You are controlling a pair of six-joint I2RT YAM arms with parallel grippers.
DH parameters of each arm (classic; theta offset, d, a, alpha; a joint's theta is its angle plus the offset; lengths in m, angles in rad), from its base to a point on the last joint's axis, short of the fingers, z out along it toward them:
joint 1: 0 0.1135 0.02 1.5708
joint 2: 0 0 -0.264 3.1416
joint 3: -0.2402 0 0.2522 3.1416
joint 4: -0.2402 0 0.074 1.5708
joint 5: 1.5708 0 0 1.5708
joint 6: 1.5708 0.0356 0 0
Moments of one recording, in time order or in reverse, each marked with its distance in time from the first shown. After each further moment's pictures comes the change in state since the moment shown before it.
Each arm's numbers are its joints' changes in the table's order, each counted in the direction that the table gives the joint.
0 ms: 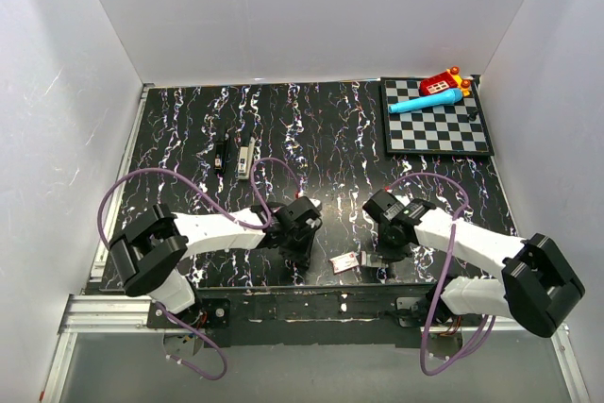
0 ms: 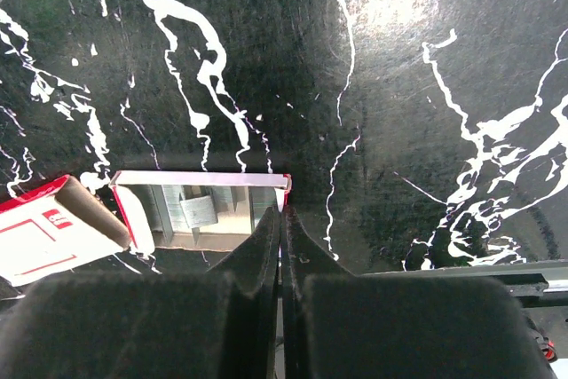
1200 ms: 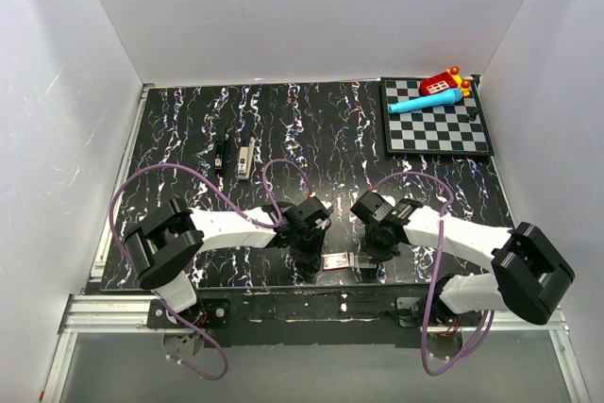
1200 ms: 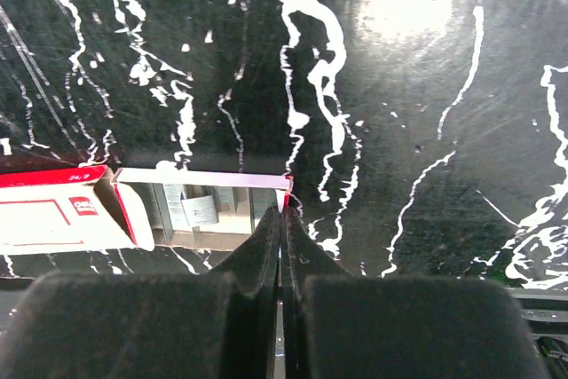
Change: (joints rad) left arm -0.024 -0.096 -0.048 0.066 0.074 0.000; right arm 0.082 -0.079 -0.034 0.063 -0.036 0.009
